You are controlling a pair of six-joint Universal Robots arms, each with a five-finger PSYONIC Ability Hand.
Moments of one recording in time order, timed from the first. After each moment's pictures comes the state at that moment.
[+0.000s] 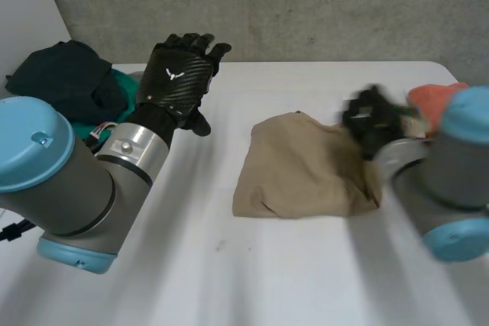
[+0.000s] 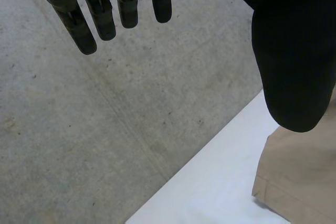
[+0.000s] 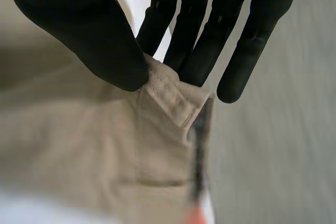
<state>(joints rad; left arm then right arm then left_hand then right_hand) 4.15 -1.84 -1.61 3.61 -1.51 3.43 1.99 -1.15 1.55 -0.27 1.49 2.14 0.19 0.20 0.21 0.20 0.04 1.09 1.16 1.20 1.20 0.97</state>
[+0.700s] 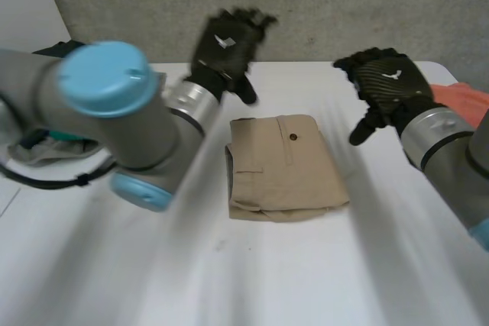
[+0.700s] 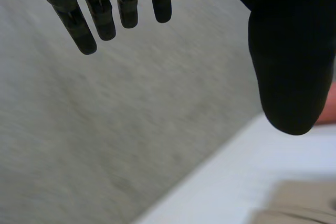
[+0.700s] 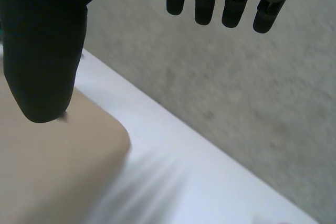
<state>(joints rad) 4.04 -2.20 -1.04 3.39 -1.52 3.31 1.91 -1.33 1.51 -0.09 1.43 2.88 0.19 0.20 0.21 0.20 0.04 0.22 0.21 0.20 0.20 0.04</state>
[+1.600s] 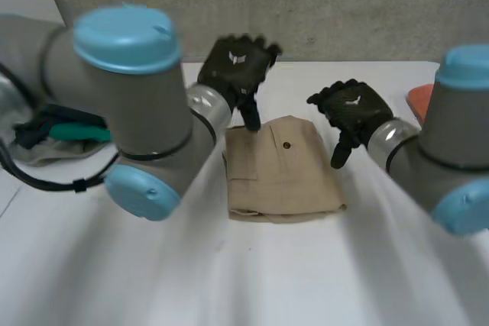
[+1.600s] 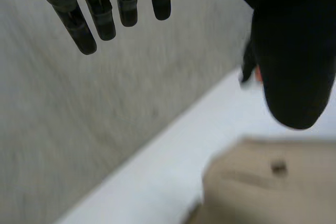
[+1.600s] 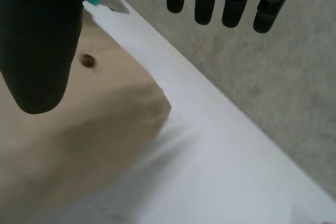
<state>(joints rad) 3.99 -2.18 -0.89 3.05 -1.60 3.38 1.99 -1.14 1.38 0.01 1.43 2.70 0.17 0.19 0.21 0.20 0.04 0.20 0.21 0.20 0.20 0.04</state>
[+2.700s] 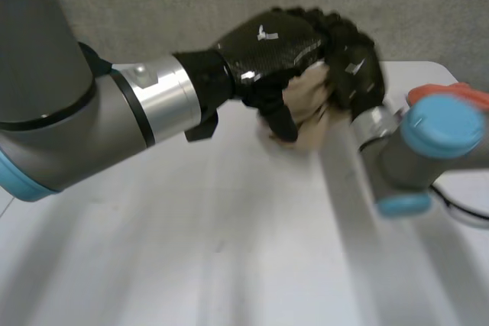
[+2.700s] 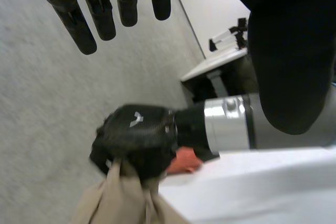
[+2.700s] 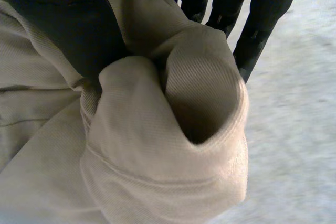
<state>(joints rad) 4.11 -1.92 -1.02 2.99 -0.90 3.27 1.98 -0.96 1.35 -0.64 1.54 2.73 0.17 0.19 0.21 0.20 0.04 1.02 1.14 1.15 1.19 0.91</state>
